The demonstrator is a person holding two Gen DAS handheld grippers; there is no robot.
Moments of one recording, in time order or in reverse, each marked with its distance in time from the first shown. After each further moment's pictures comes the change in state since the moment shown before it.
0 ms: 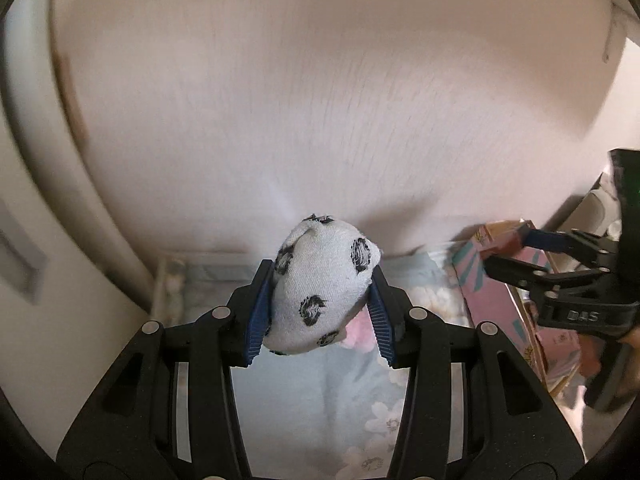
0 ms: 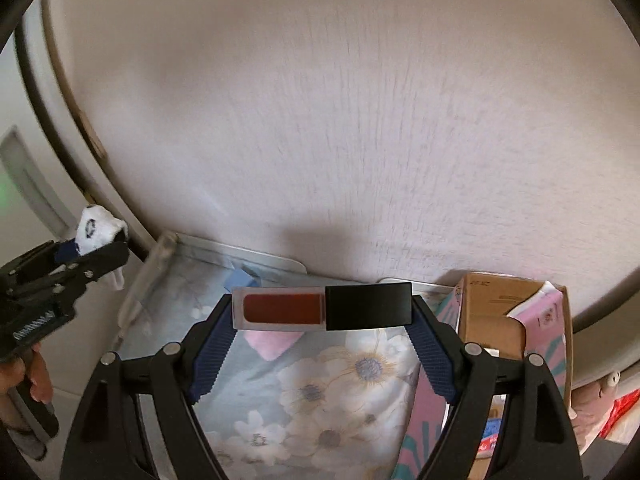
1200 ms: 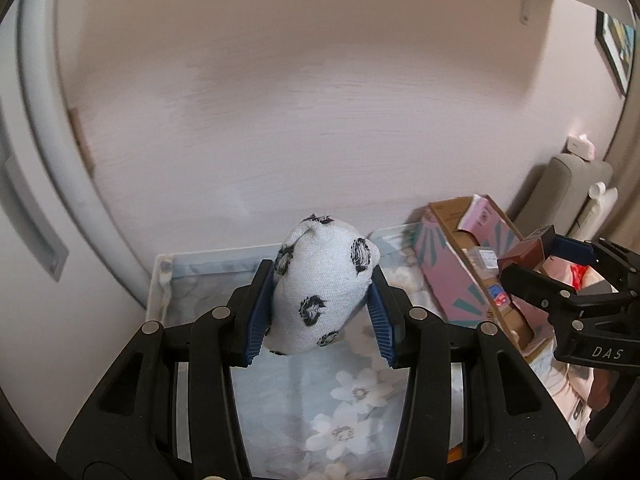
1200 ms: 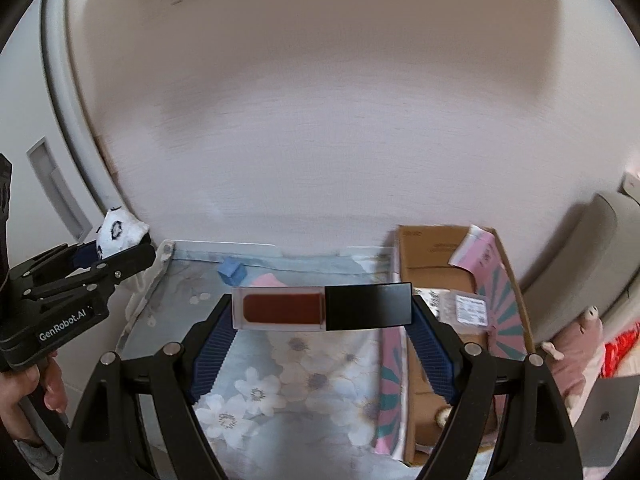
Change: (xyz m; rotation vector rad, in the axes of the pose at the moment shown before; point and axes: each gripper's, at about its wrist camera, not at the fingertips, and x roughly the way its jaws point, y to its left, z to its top) left arm -0.064 -0.066 -0.045 0.126 -0.063 -0.042; right arm -0.067 -0.010 -0.085 0.077 -0.095 -0.093
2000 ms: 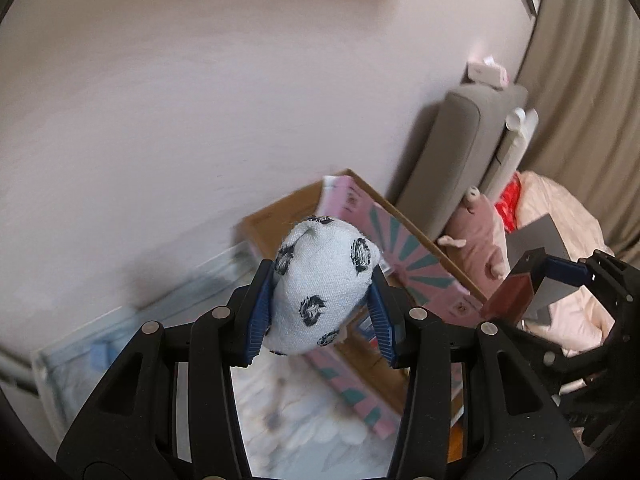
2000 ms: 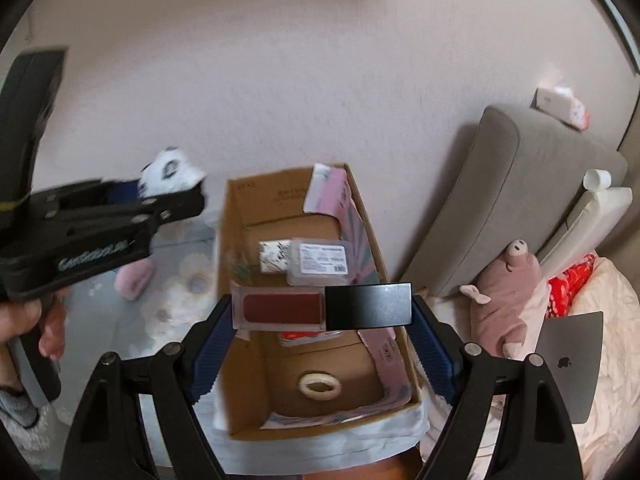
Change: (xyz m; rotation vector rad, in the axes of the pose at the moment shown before) left arm 0.125 -0.203 0.055 0.283 0.163 -0.336; right arm 0.025 -0.147 -0.023 0.105 0.175 -0.178
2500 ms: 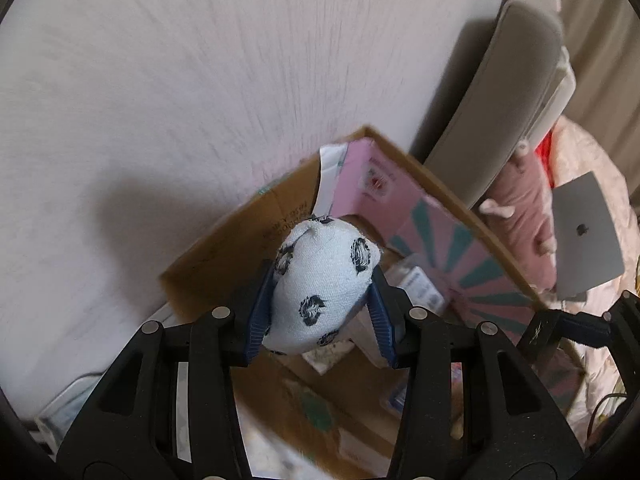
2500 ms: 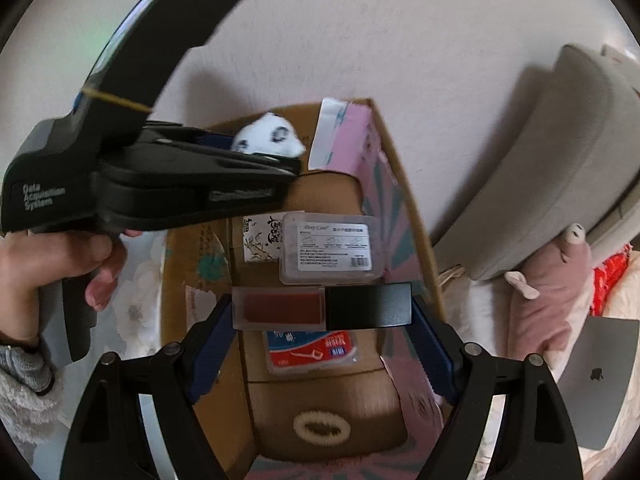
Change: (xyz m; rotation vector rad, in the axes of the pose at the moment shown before) left arm 0.183 -0.006 0.042 0.084 0.256 0.035; right arm 0.113 -0.003 0.013 -0.031 0.177 0.102
